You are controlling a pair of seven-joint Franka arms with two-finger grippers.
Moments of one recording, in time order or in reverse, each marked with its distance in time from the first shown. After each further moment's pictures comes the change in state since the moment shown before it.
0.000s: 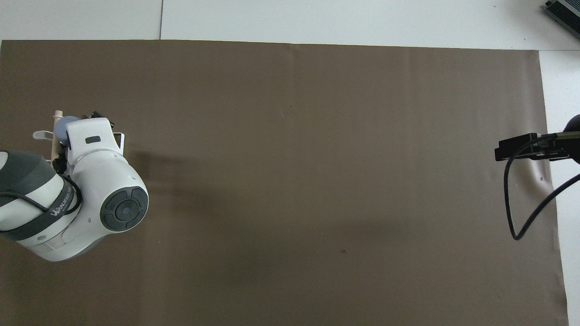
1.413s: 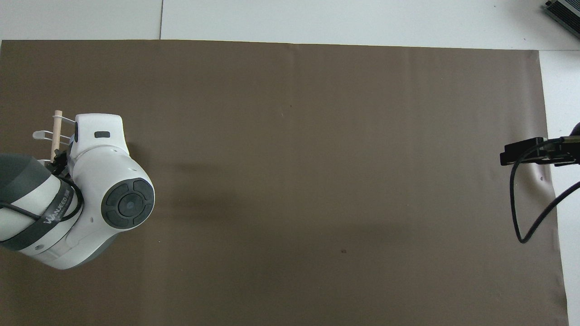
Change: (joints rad) left arm -0.076 -0.042 -0.021 0.089 -0.227 -0.182 0.376; right arm -0.017 -0.016 0.003 -0.021 0.000 -0.013 0.000
